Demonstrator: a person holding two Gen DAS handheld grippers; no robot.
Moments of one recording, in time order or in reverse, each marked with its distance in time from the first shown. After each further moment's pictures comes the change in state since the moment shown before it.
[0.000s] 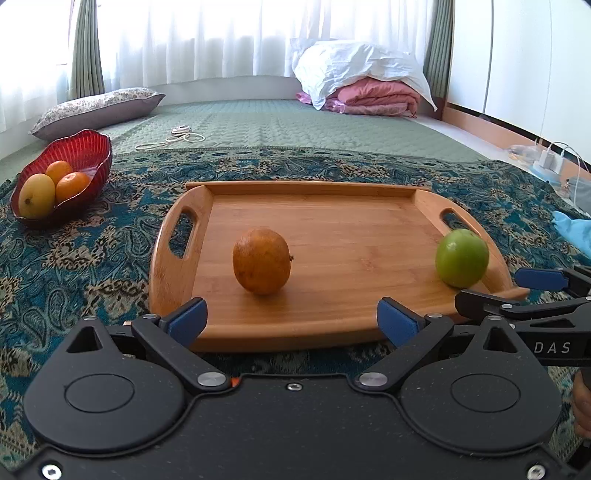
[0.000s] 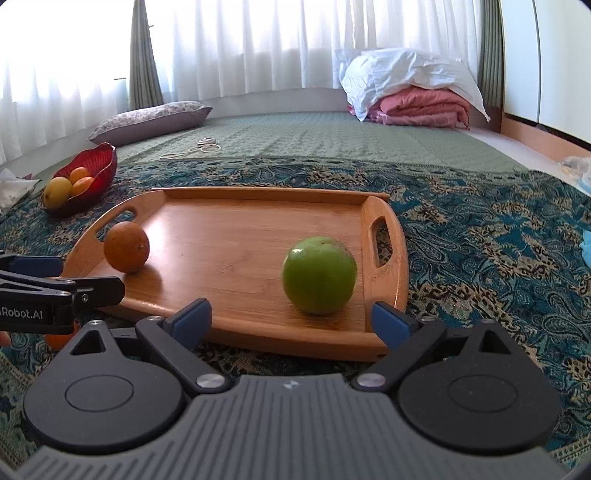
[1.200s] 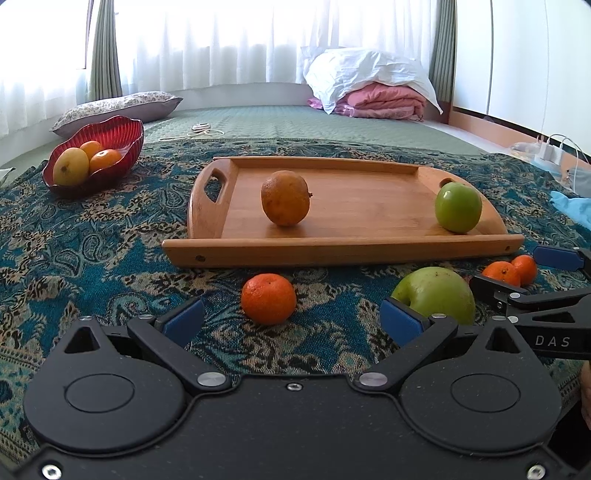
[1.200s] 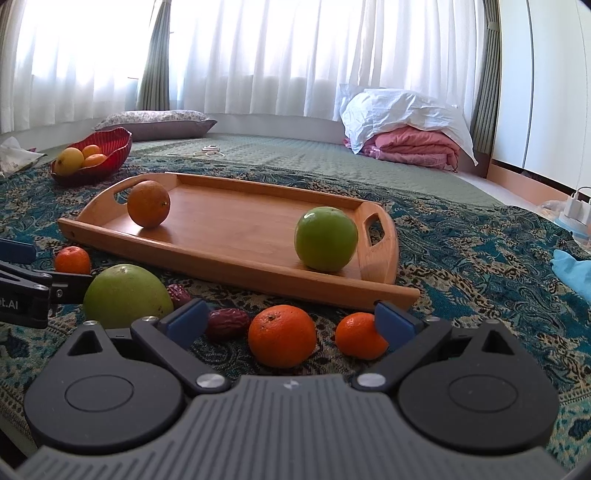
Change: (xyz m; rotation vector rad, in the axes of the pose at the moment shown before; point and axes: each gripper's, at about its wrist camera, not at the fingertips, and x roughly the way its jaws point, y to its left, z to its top) left arm -0.038 0.009 -0.068 -0.007 -0.041 0.041; right arm -0.036 0.024 -0.058 -0.117 -0.111 -0.075
